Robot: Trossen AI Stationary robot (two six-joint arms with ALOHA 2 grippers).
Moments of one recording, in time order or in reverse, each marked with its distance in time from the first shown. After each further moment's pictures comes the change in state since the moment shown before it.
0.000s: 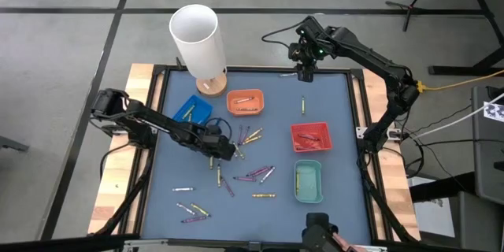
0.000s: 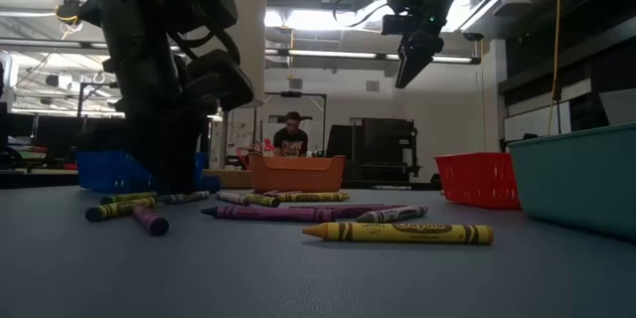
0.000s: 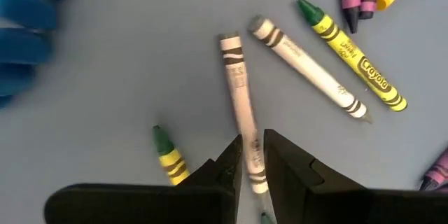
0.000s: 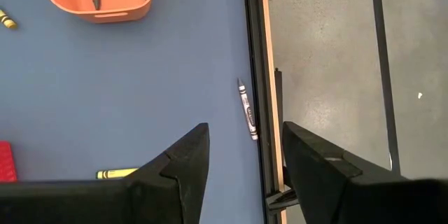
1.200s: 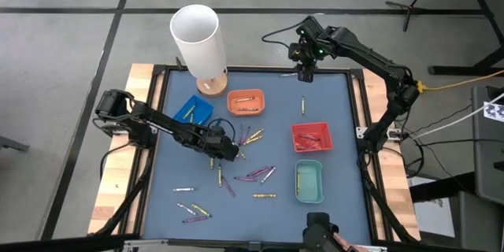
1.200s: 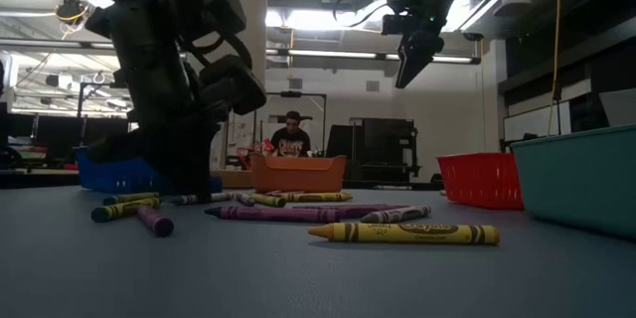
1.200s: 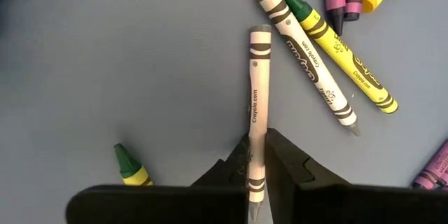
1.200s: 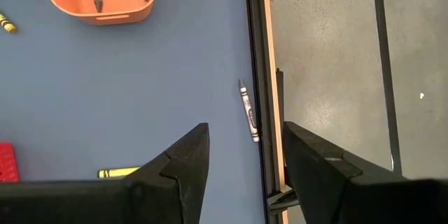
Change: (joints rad) left arm 0.000 0.049 0.005 0.085 0.013 0.007; right arm 0.000 0.000 0.000 -0.002 -0.004 0.000
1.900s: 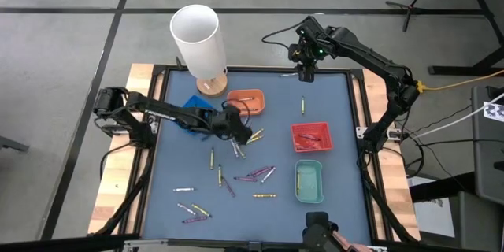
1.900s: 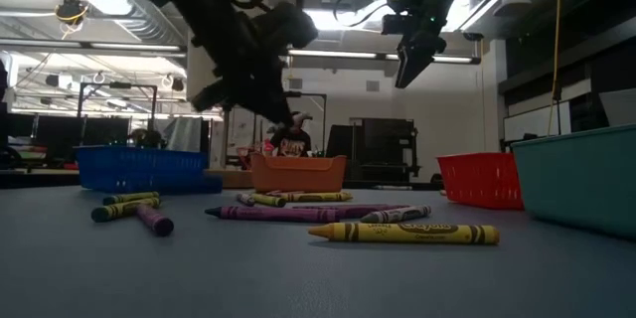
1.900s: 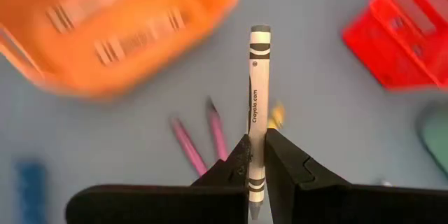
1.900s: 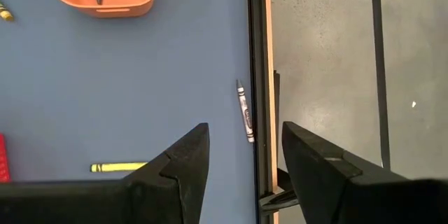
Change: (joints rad) left arm 0.158 -0.043 0.208 0.013 -0.226 0.521; right arm 0.000 0.000 0.000 0.001 0.003 -0.053
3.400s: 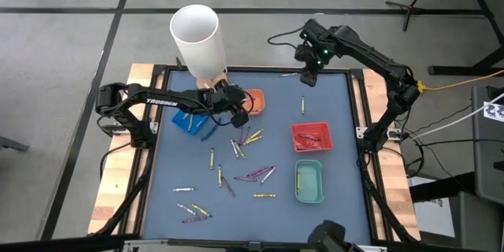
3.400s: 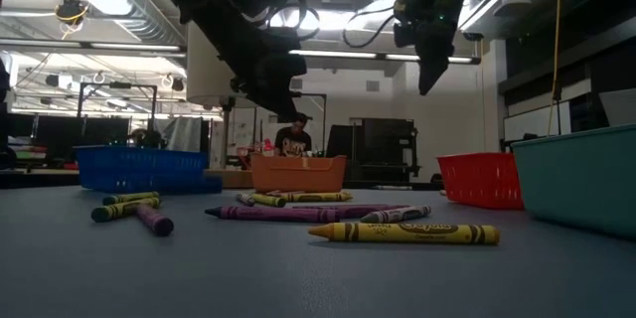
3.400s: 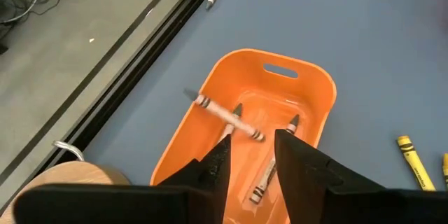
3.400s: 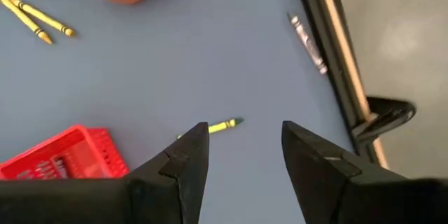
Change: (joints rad) left arm 0.220 -0.003 0.003 0.117 -0.074 0.814; right arm -0.032 0.000 0.000 -0.219 -0.078 0.363
